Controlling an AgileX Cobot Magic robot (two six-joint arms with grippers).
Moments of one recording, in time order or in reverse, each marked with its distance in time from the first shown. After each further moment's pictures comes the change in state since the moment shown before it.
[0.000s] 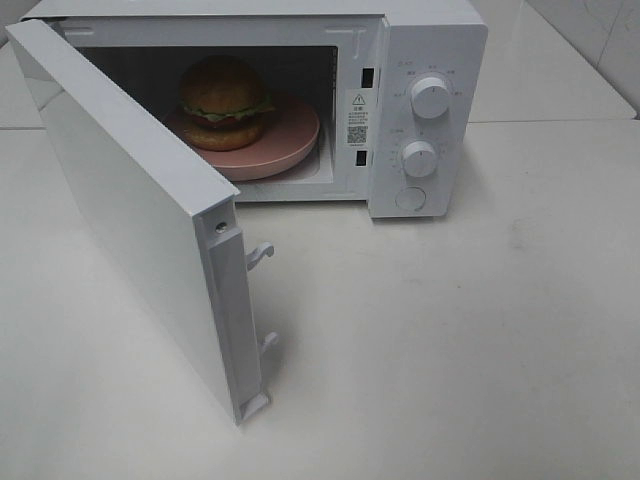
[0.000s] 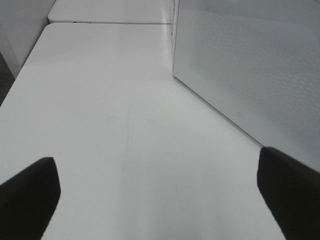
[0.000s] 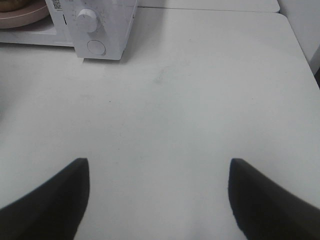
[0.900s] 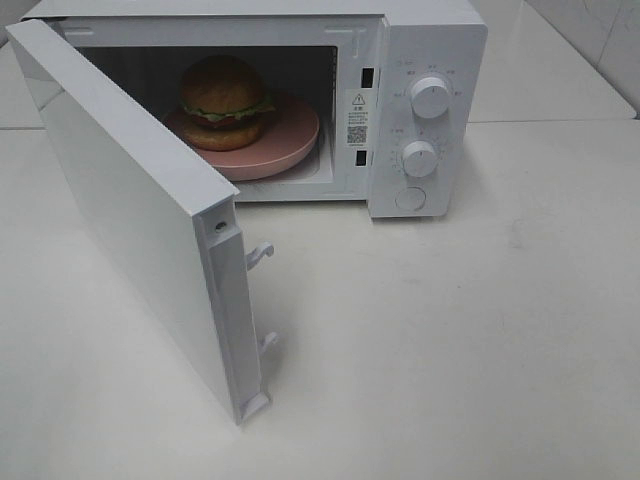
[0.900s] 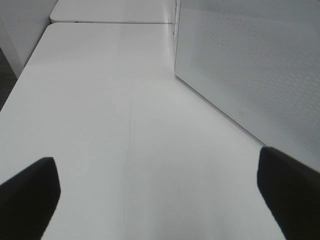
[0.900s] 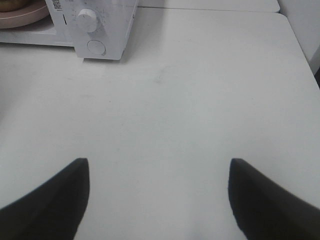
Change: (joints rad) left arm 0.000 0.000 0.000 0.008 0.001 0.000; right arm 0.000 0.000 0.000 0.000 0.000 0.000
